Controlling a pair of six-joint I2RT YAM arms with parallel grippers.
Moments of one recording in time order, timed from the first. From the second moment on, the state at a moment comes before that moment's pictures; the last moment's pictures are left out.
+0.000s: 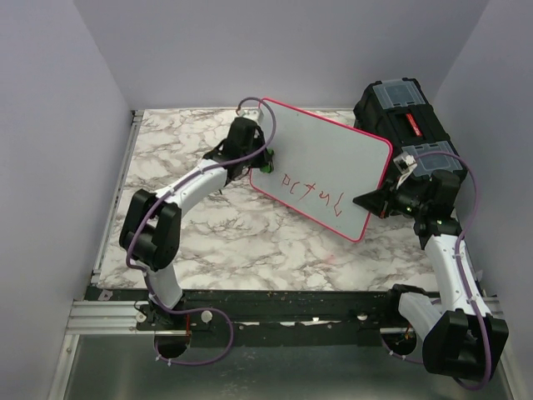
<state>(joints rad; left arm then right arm) -0.52 1.77 1.30 -0.13 0.05 -0.47 -0.18 0.94 0.63 -0.12 -1.09 0.05</state>
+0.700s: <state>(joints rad) -0.46 1.80 1.05 0.02 0.10 -0.52 -0.17 0.94 0.63 -0.15 -1.10 0.09</state>
